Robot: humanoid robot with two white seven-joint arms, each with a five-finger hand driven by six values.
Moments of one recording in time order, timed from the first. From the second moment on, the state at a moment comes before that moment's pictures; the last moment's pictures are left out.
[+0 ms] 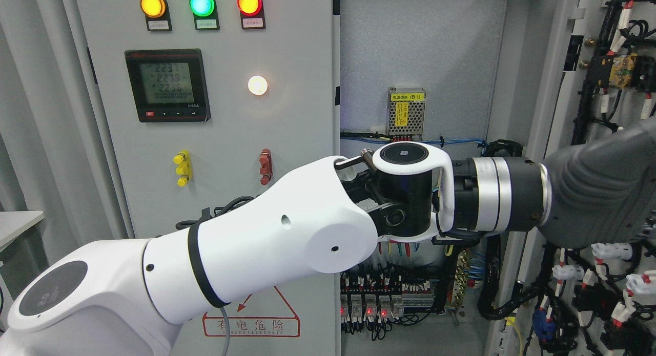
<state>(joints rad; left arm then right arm) -1.75 0.01 -1.23 -1.32 1.60 0.16 -0.42 0.08 0.00 0.10 -0.22 -0.04 -0.13 0.05</state>
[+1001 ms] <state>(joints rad) -1.71 0.19 -1.20 -1.43 1.57 0.15 -0.38 0.09 0.00 0.11 -0.26 -0.04 -0.13 0.05</state>
